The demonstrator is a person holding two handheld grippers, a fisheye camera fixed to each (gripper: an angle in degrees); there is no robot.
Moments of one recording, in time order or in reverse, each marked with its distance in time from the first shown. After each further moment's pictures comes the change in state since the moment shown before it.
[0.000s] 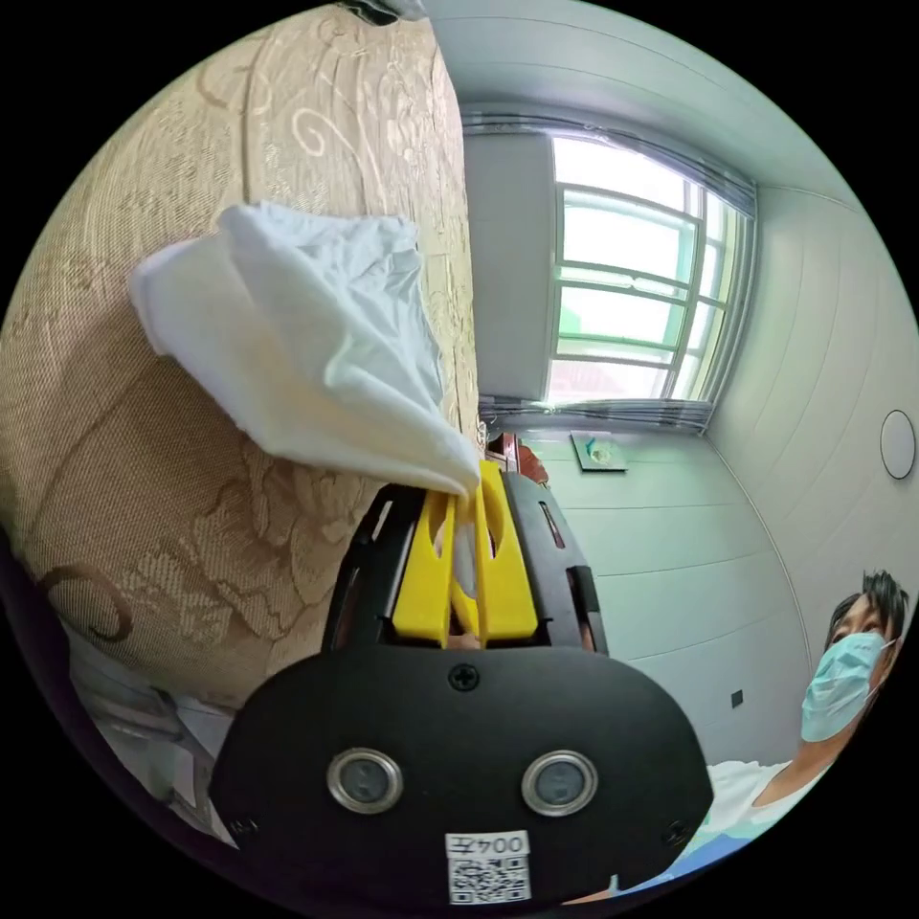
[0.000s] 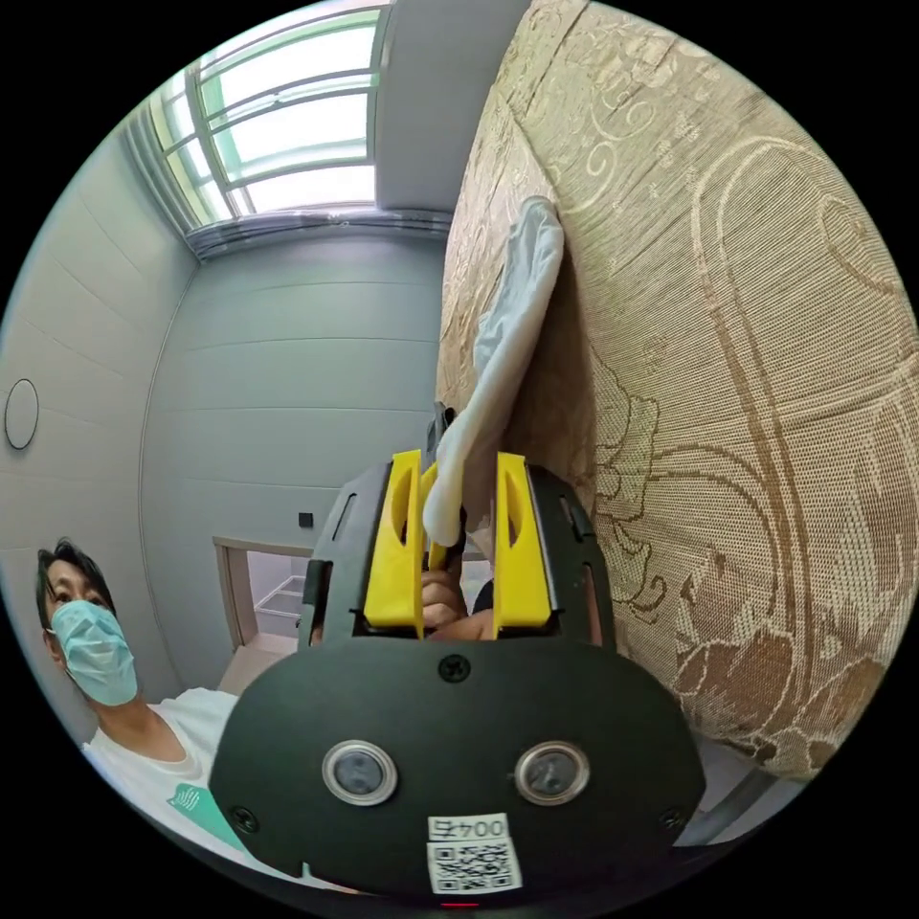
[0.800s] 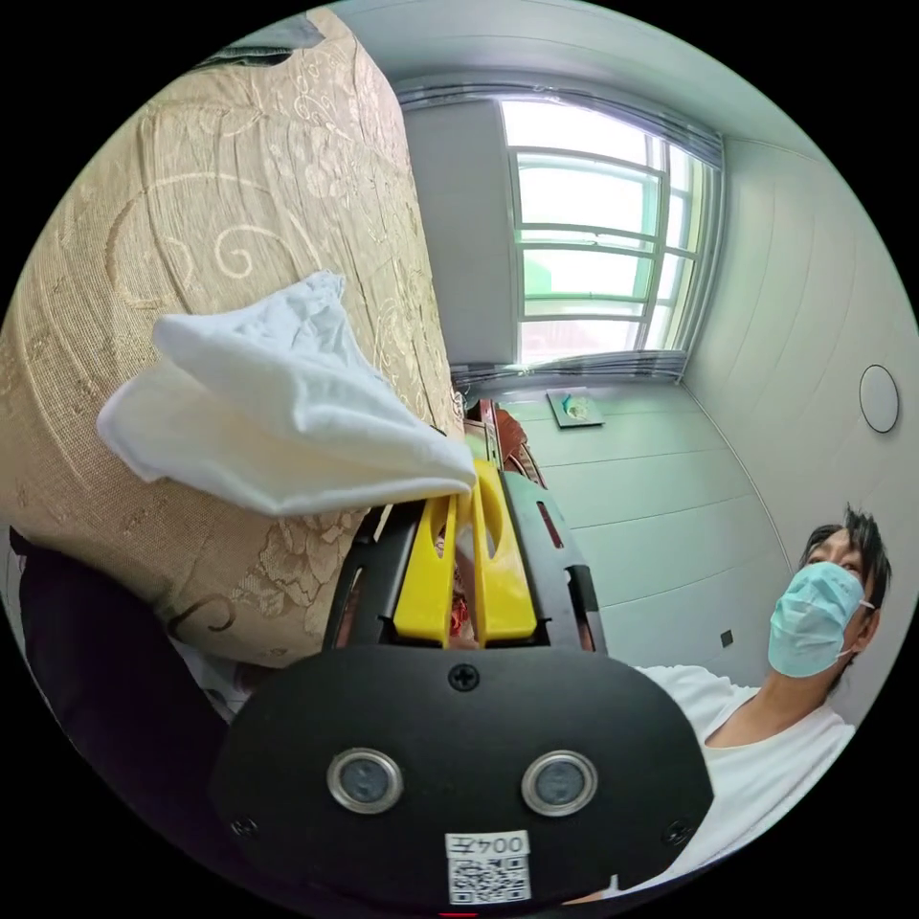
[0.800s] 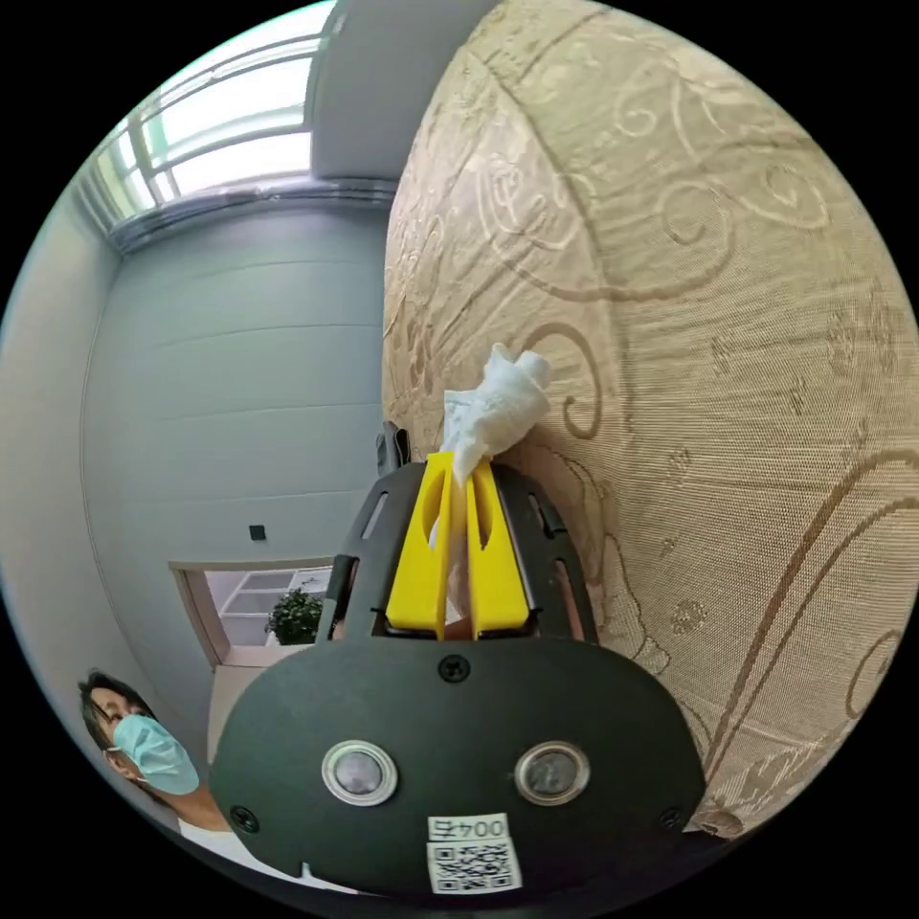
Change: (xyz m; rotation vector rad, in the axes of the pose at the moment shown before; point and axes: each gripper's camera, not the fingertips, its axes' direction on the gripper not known) left arm 0.064 0.028 -0.120 -0.119 0.054 0.154; right arm 0.010 -0.175 0.177 -0.126 0.240 -0.013
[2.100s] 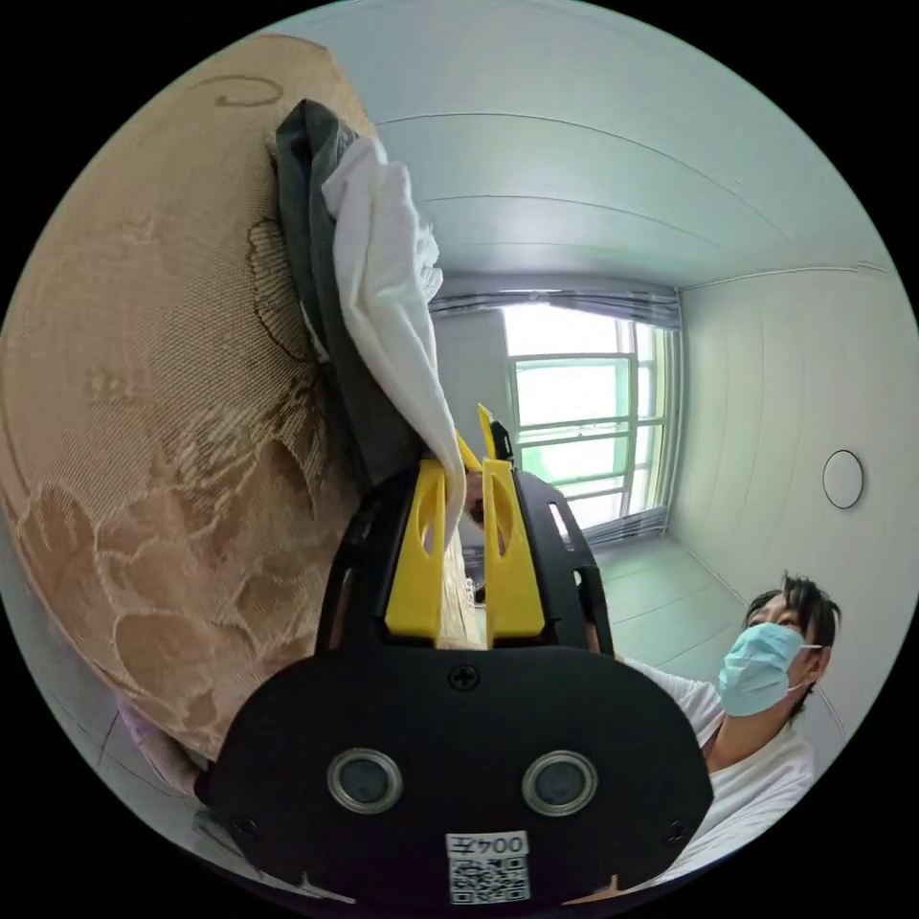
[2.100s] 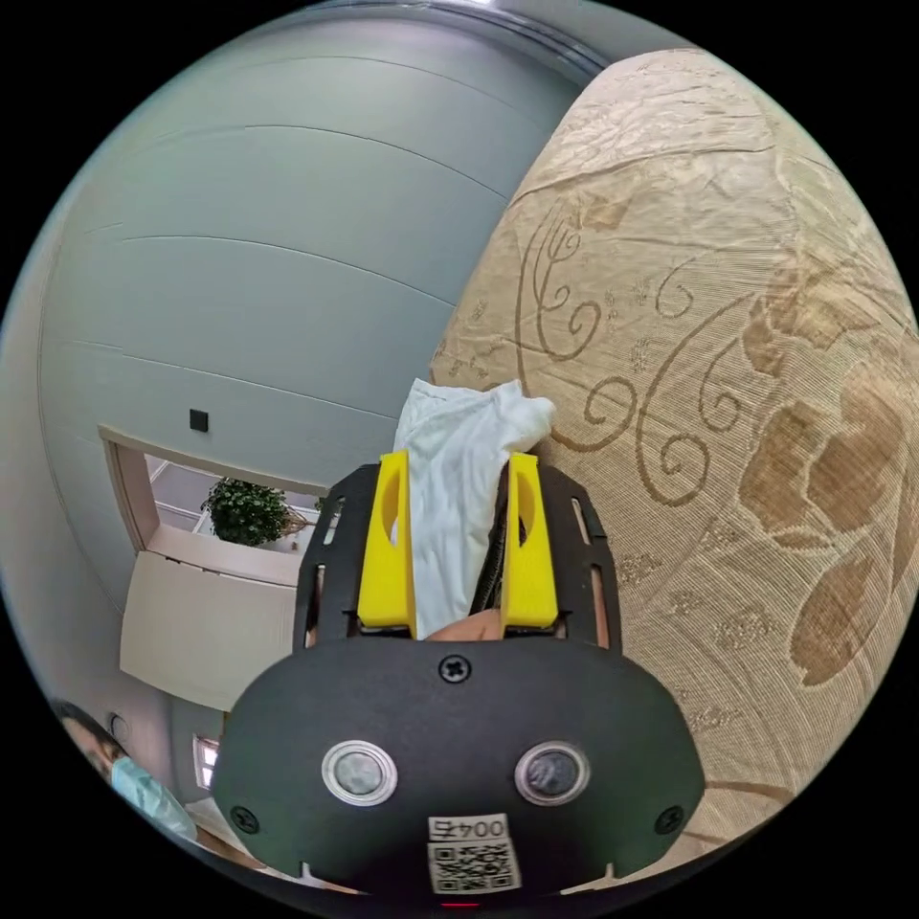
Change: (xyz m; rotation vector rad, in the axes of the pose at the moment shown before) left arm -0.125 -0.082 -0.282 0.573 -0.043 -0.018; right arm -0.275 -0.214 0.598 -0.299 0.016 -0.369
